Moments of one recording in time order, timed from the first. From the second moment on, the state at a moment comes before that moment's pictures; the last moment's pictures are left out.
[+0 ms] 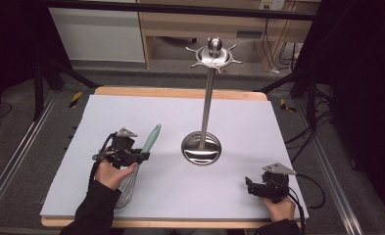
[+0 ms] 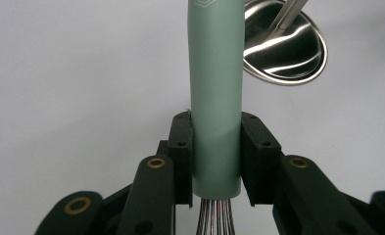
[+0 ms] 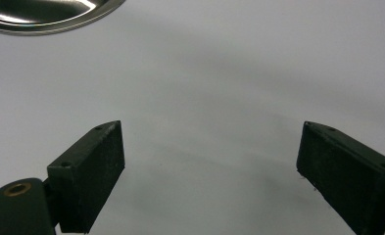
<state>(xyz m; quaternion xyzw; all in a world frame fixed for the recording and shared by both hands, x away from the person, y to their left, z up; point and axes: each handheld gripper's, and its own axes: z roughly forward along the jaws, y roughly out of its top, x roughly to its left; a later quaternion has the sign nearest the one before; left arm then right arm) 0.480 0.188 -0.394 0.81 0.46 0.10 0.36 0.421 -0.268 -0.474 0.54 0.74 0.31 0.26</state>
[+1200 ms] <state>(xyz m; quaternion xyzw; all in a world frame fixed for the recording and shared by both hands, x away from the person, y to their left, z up) 0.432 0.227 -0.360 0.75 0.44 0.17 0.47 0.419 -0.267 -0.475 0.54 0.74 0.31 0.26</state>
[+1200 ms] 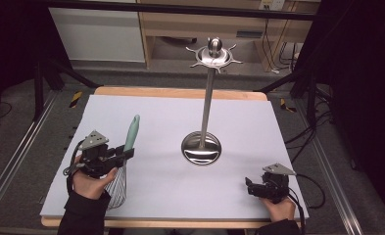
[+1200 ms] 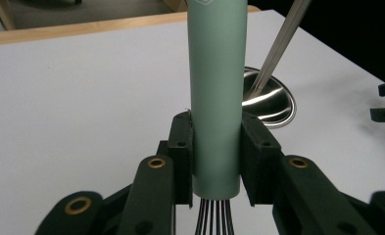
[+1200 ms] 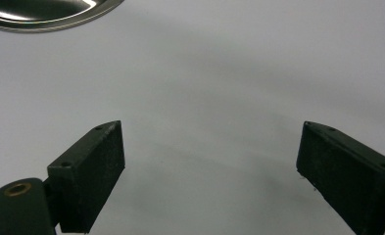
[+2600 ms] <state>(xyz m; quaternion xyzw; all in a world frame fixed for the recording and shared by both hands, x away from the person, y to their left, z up) 0.444 0.192 -0.293 0.71 0.37 0.20 0.56 0.419 -0.269 -0.474 0.54 0.73 0.32 0.26</state>
